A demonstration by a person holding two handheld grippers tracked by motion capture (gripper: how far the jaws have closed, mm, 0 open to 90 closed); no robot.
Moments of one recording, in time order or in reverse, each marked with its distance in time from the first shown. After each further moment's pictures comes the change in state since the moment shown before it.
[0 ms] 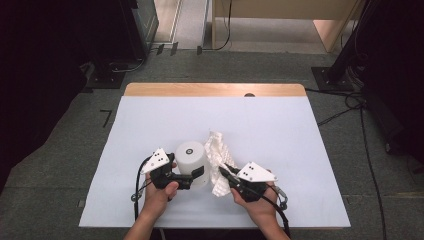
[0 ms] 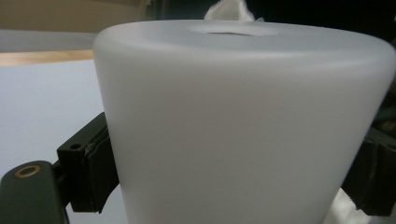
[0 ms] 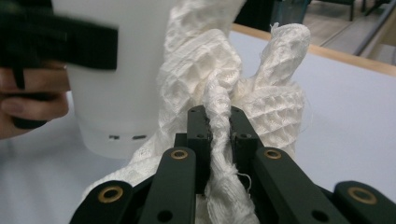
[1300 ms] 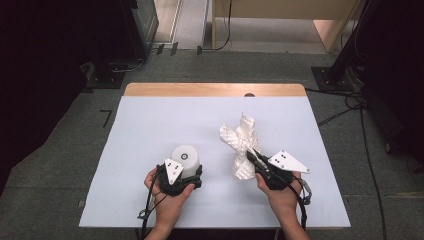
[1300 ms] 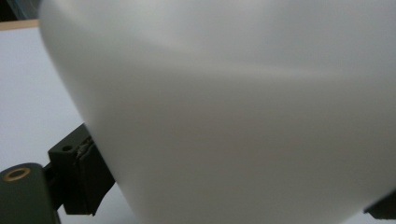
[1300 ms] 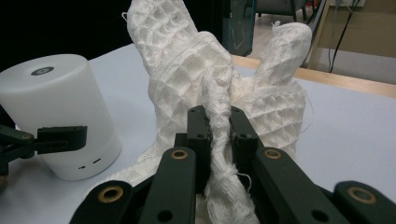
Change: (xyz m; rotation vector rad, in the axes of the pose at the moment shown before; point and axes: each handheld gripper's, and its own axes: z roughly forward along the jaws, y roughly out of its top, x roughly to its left) left arm -0.021 -0.036 0.023 0.129 0.553 0.018; right arm -0.055 0.005 -0.035 -0.081 -0.157 0.104
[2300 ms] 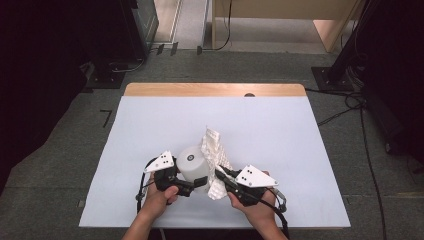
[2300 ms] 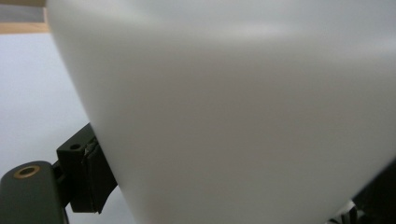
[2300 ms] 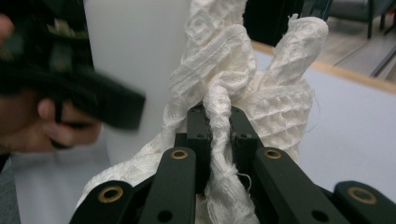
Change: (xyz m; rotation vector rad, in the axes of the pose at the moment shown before) left arm 0.034 0.029 -0.008 -0.057 -0.760 -0.028; right arm 0.074 -0.004 0.016 0.023 0.219 -0.128
